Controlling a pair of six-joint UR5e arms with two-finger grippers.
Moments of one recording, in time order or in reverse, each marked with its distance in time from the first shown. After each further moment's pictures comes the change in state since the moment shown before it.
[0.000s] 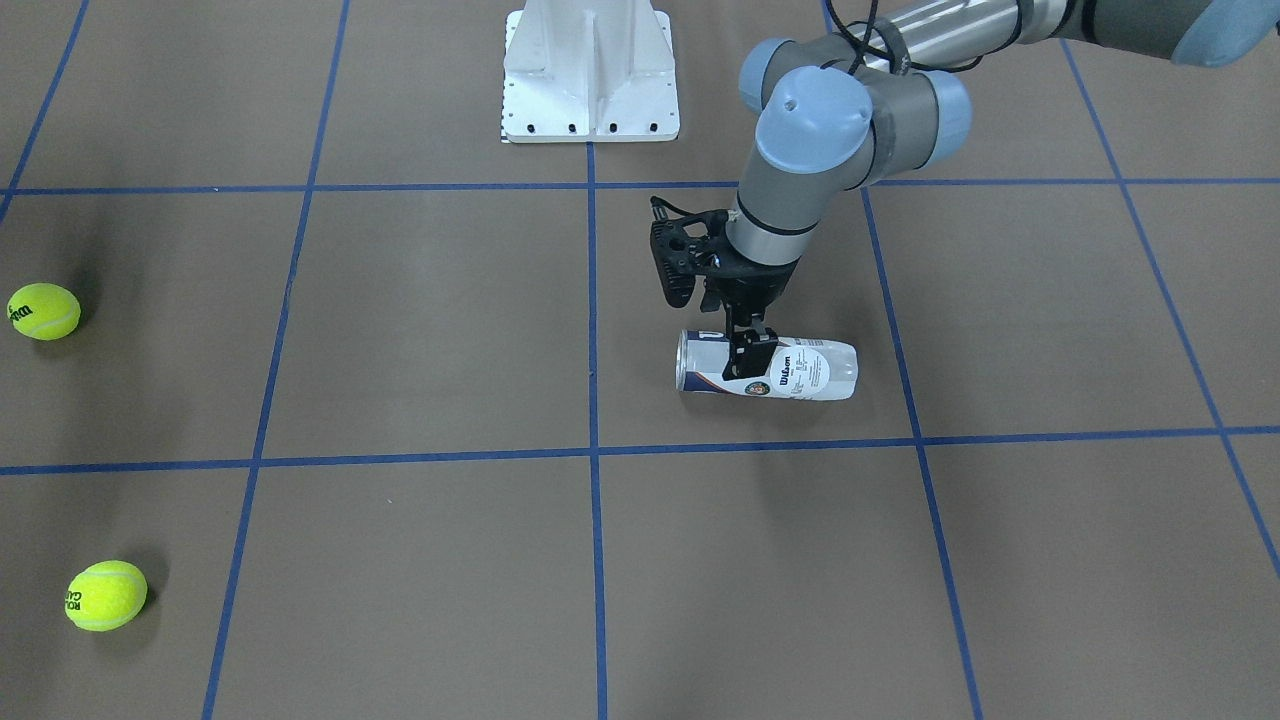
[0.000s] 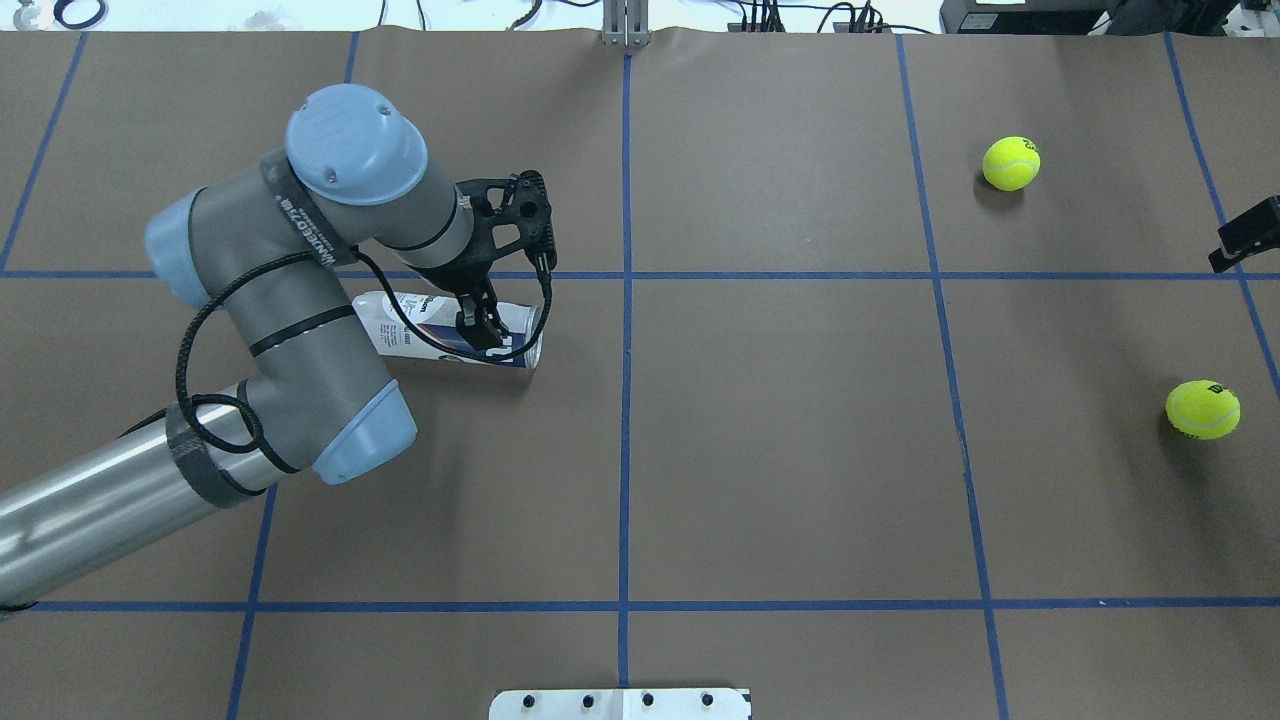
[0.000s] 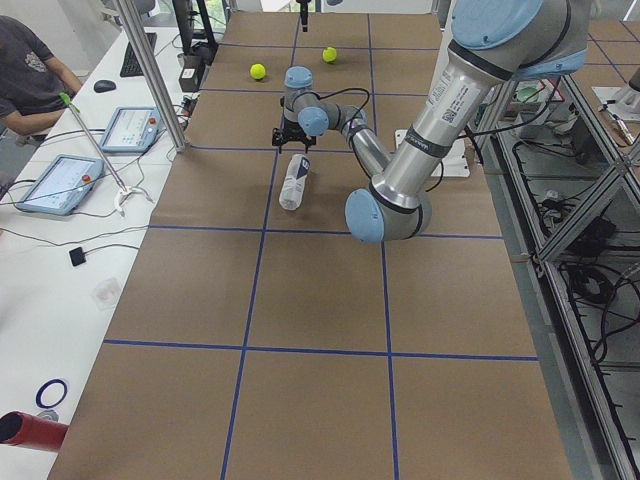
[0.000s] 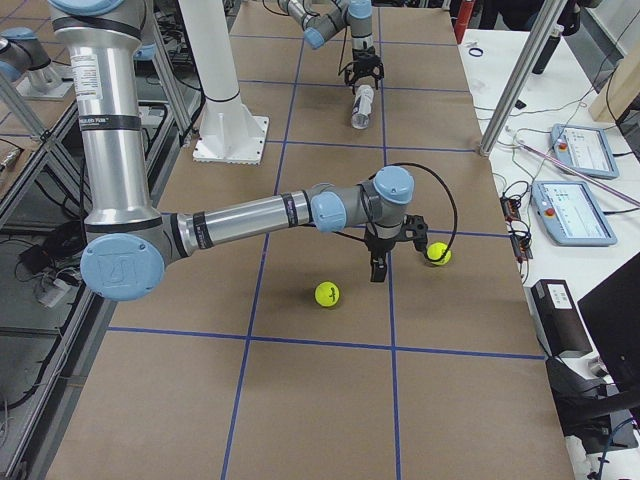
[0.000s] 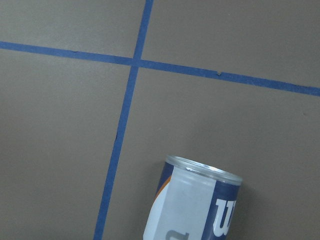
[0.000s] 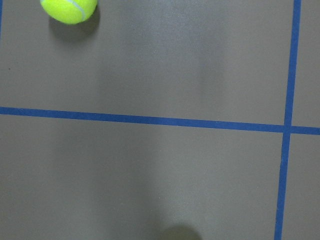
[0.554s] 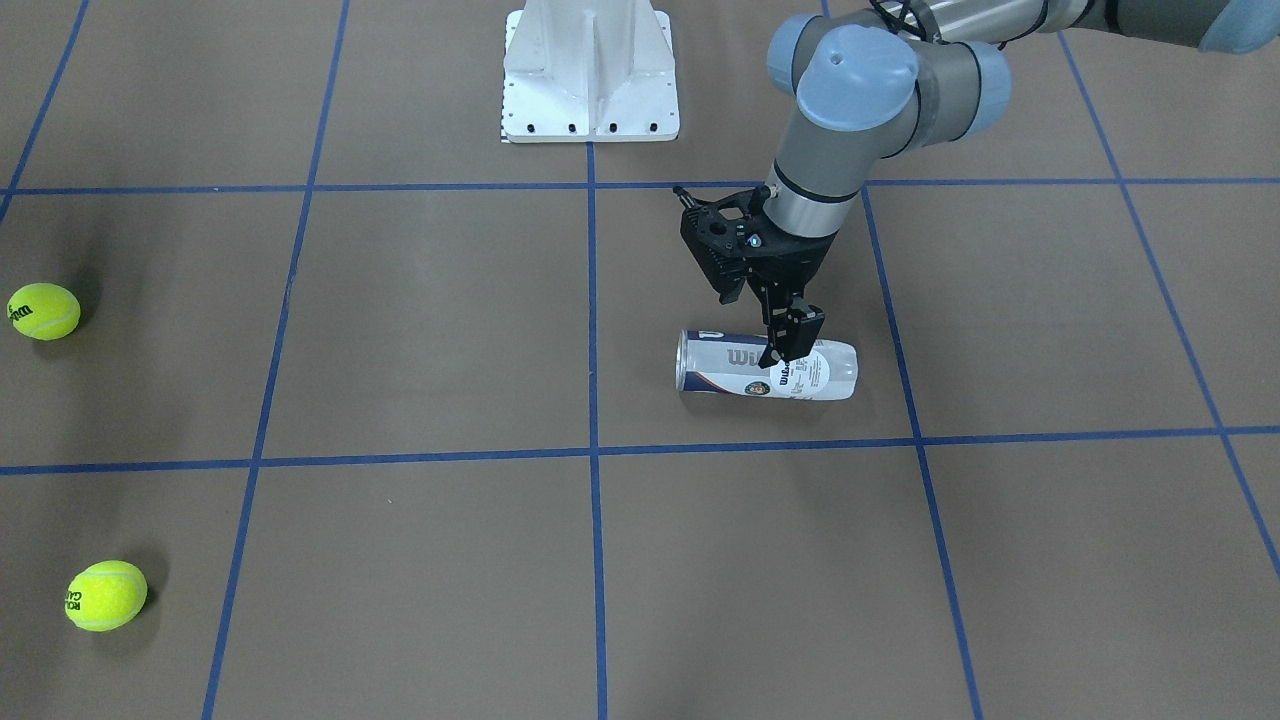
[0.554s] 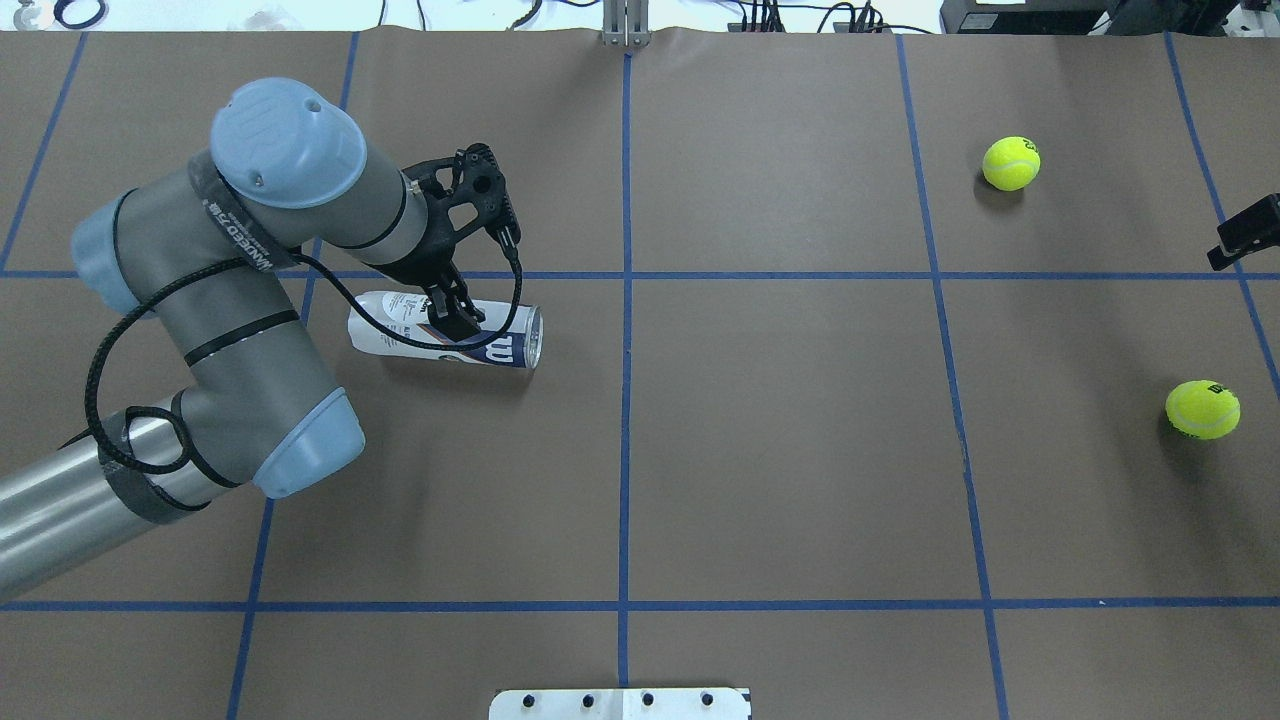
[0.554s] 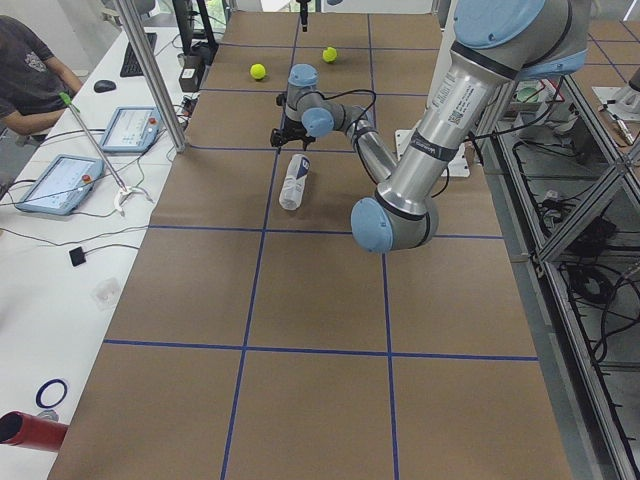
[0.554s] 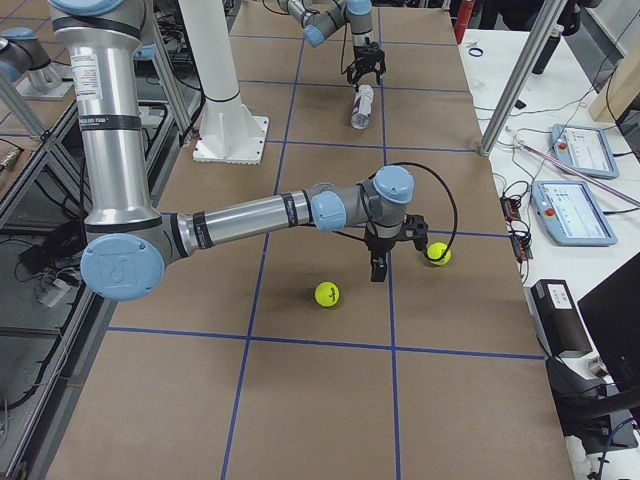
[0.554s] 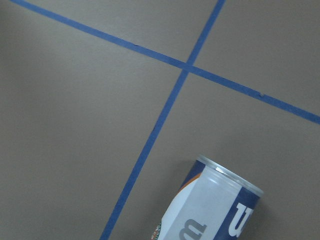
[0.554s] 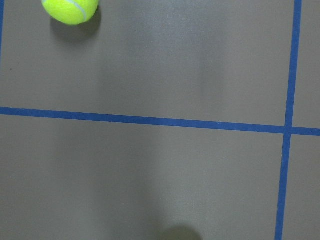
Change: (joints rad) left arm -0.023 0.098 -0.134 -0.003 0.020 -0.136; right arm 0.000 0.001 0.008 0.001 0.000 0.000
